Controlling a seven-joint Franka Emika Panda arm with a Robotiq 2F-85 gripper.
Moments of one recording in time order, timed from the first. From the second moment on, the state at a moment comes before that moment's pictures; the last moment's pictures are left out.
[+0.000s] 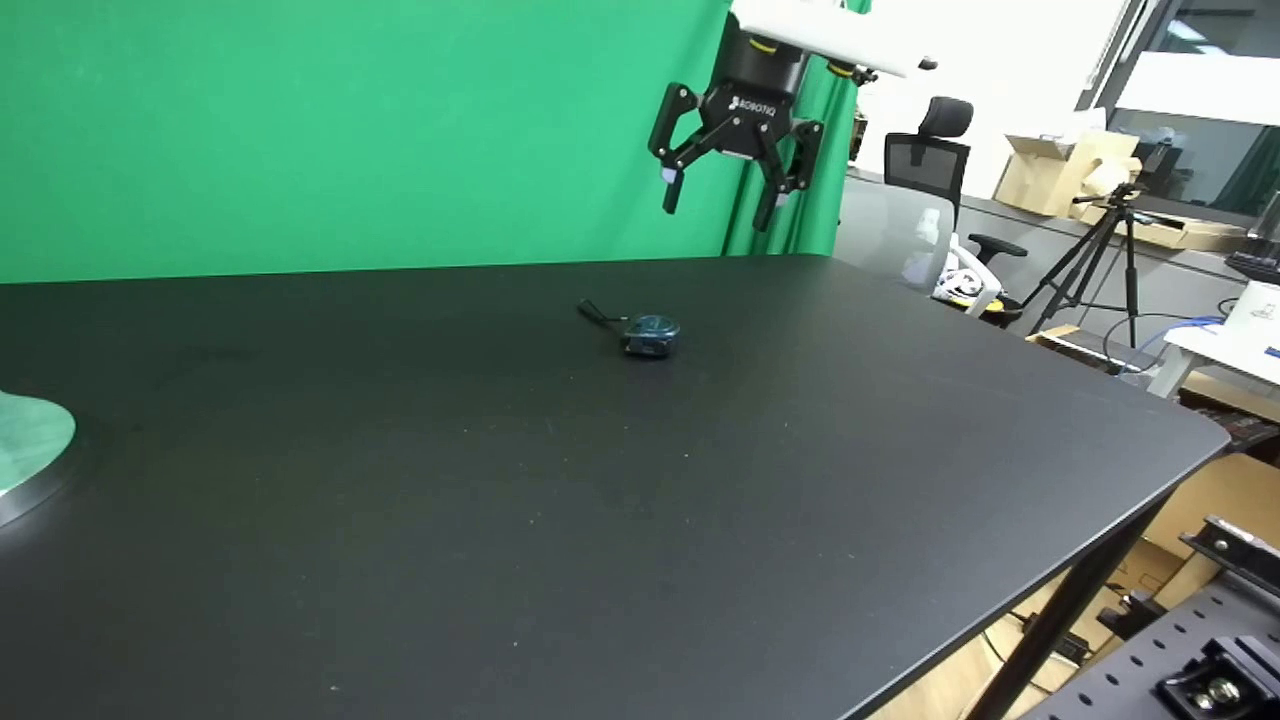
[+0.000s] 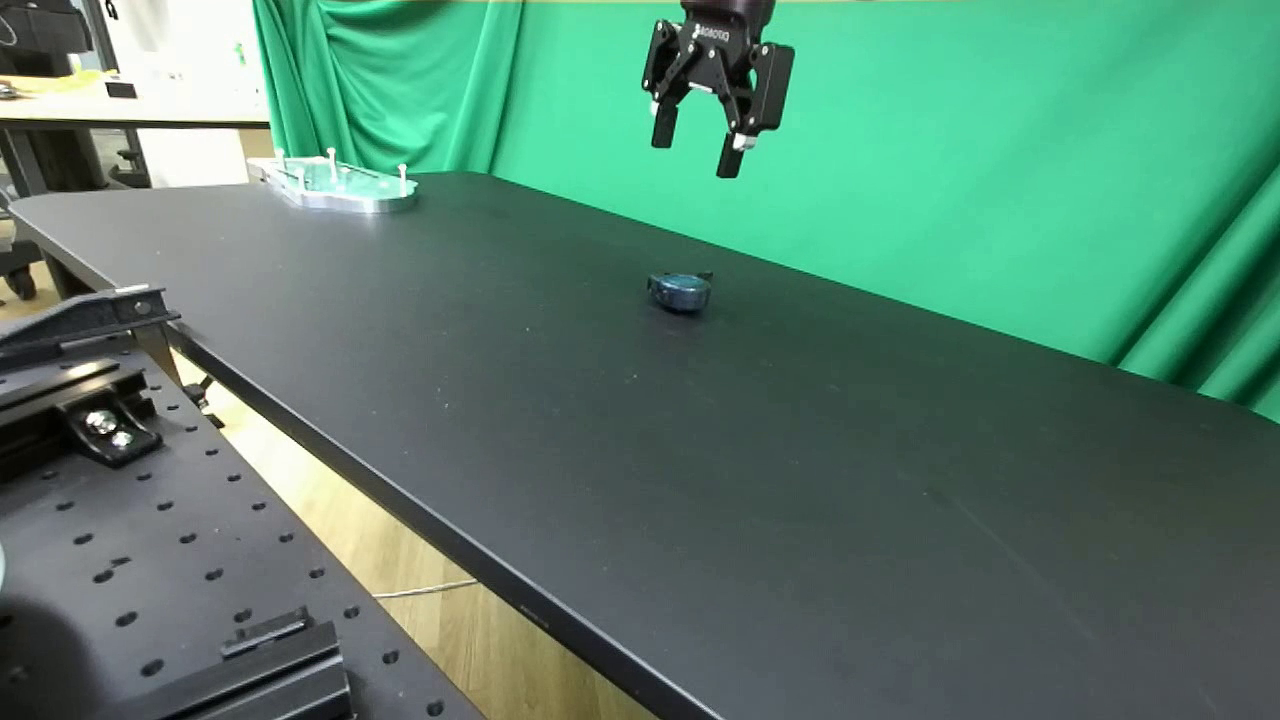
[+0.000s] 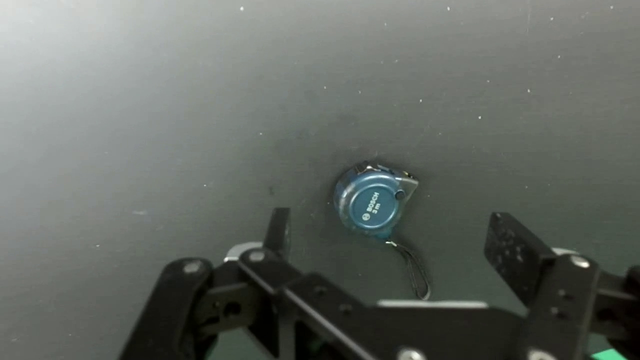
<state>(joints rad) -0.01 0.15 0.00 -2.29 0.13 2.51 0.13</state>
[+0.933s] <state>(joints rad) -0.01 0.29 -0.02 -2.21 0.15 2.52 0.13</state>
